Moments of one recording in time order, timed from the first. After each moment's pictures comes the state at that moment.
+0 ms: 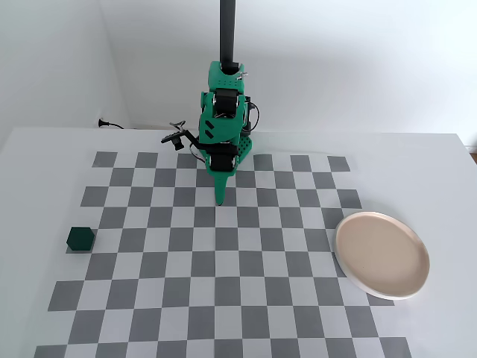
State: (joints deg) arm 2.7 190.4 174.9 65.8 0.0
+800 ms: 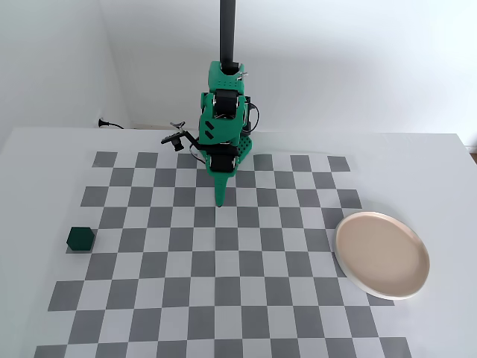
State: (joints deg) arm 2.7 190.4 175.4 63.5 -1.1
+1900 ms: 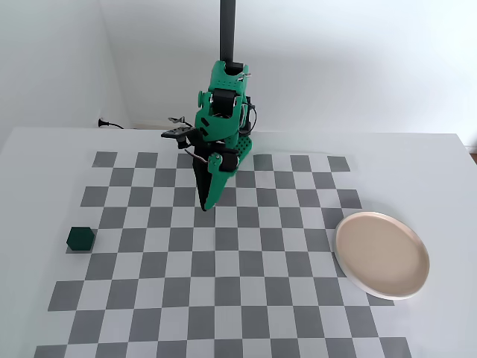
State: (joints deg) arm 6.6 190.3 175.4 53.8 -50.4
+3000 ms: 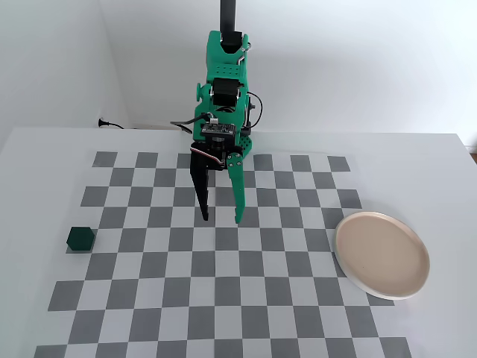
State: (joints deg) arm 3.2 150.3 147.3 39.2 -86.7
